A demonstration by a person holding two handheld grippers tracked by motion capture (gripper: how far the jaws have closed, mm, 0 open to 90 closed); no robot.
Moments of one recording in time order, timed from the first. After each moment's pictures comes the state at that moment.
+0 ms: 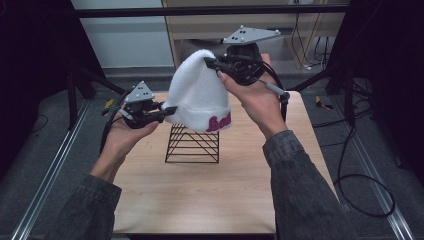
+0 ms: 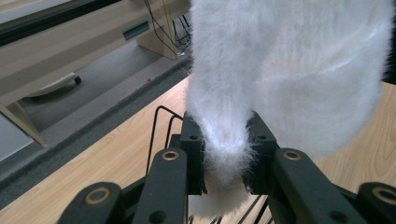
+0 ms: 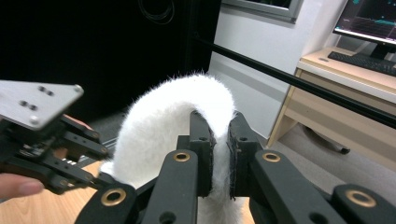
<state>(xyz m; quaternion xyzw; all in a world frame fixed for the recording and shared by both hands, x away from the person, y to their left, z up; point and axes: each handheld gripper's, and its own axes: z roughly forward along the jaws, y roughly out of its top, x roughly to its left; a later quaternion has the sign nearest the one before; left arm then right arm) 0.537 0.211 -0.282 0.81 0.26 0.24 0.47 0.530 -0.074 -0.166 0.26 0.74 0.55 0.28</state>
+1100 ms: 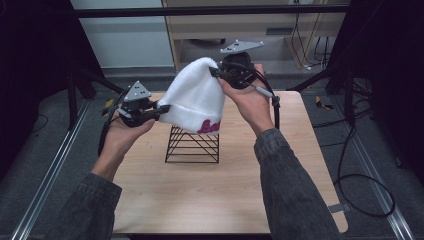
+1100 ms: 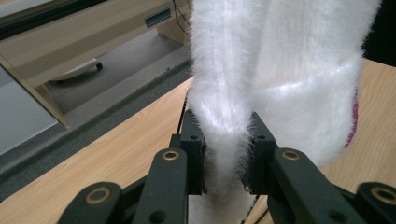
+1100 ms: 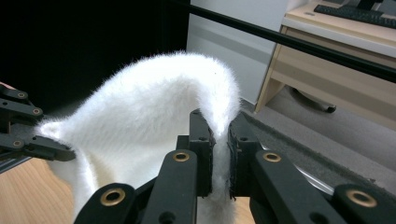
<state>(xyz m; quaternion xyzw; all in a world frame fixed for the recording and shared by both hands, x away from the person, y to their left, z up) 0.549 0.222 -0.295 0.81 0.30 0.26 0.44 0.577 -0.070 -0.217 0.33 0.76 0.50 0.27</state>
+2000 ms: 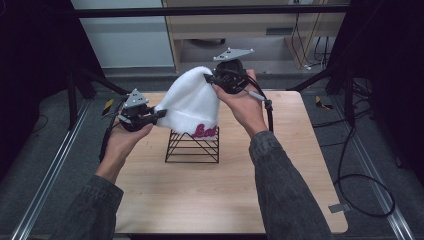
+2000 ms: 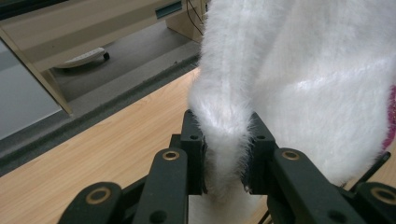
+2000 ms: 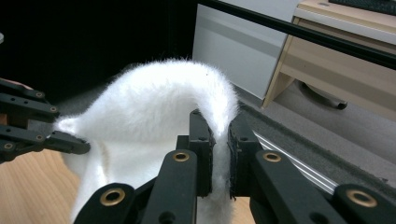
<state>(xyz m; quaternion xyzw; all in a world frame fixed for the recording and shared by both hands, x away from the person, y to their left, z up) 0.564 0.238 -0.330 0.79 0.32 0.26 0.45 0.588 -0.058 -0.239 0.32 0.77 0.49 0.26</state>
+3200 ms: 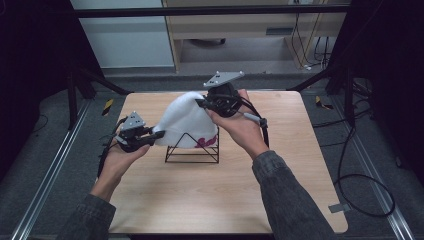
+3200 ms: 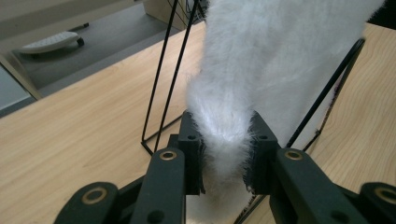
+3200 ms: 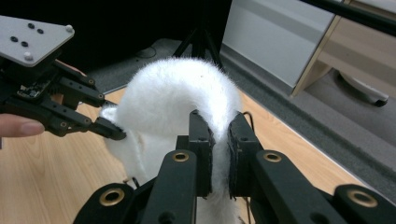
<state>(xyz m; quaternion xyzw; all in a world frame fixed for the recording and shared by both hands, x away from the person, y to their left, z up) 0.535 0.256 -0.385 0.81 0.31 0.22 0.45 0.546 -0.041 -0.267 0.27 0.81 0.47 0.22</state>
